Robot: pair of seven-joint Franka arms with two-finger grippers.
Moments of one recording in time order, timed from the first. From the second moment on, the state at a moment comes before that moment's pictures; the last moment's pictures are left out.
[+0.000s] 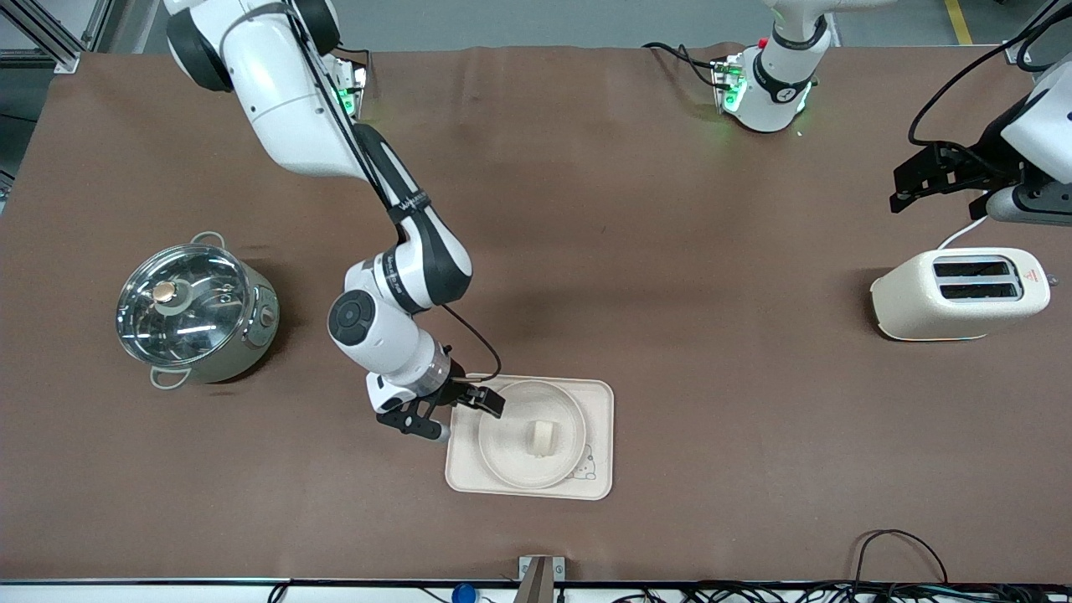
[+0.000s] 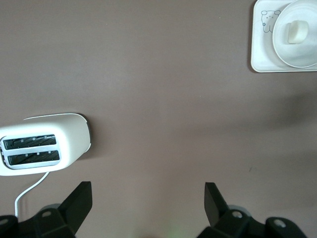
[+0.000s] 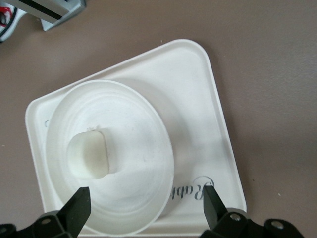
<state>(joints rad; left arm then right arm) 0.02 0.03 -0.13 -1.45 -0.04 1.47 -0.02 0.54 0.91 -0.07 -1.25 0.42 2.45 0.54</state>
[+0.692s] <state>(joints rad) 0.02 0.05 -0.13 -1.46 -0.05 1.47 -0.02 0.55 0.99 -0.07 -1.20 0.42 2.46 0.57</state>
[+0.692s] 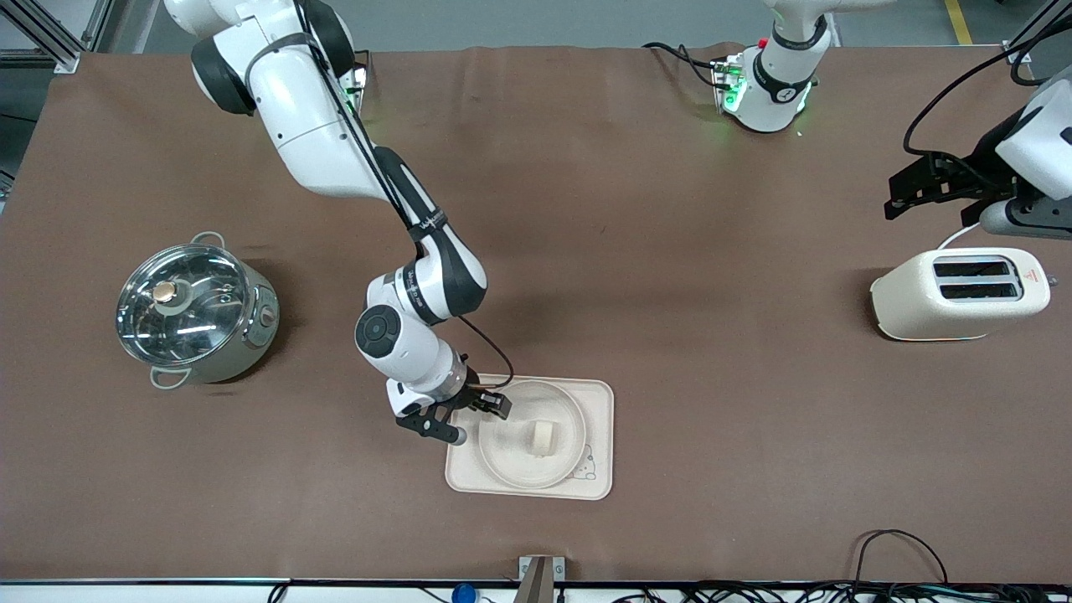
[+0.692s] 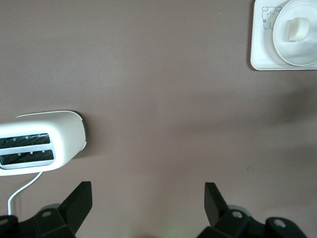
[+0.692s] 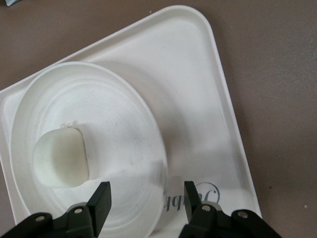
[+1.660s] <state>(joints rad) 0.01 0.11 -0.13 -1.46 -0.05 1.49 -0.02 0.55 1.02 -0.07 -1.19 0.42 2.51 0.57</state>
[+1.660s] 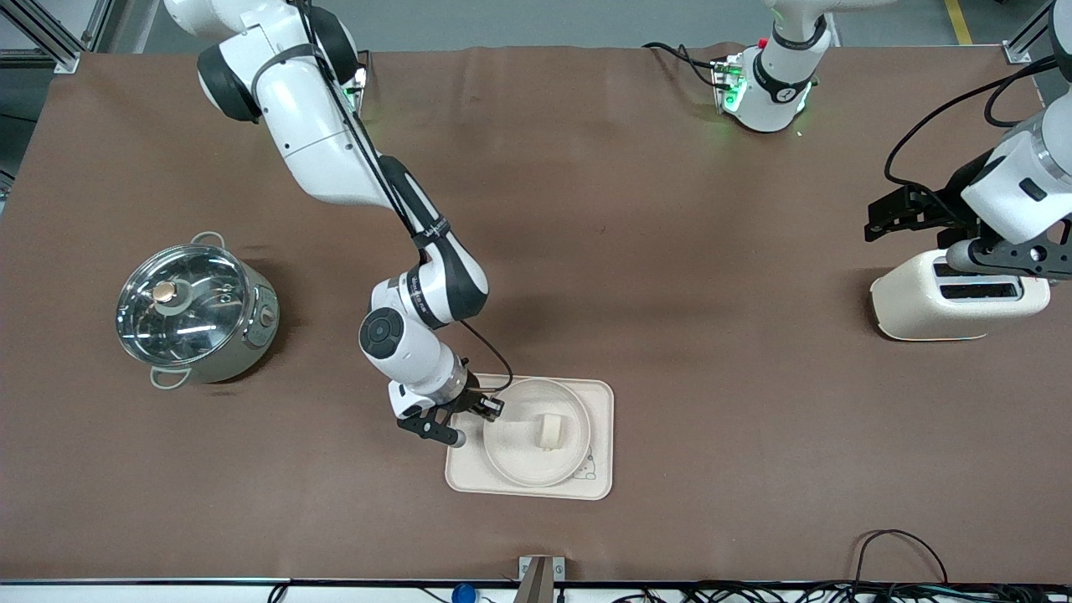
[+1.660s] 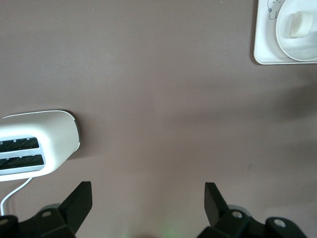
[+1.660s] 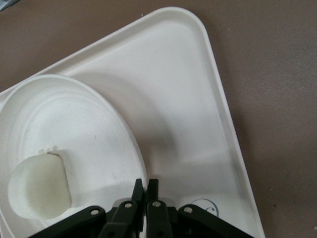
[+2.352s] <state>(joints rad) -0.04 0.14 -0.14 -1.46 -0.06 1.49 -0.03 0.48 0.67 0.05 -1.59 0.46 2.42 0.45</state>
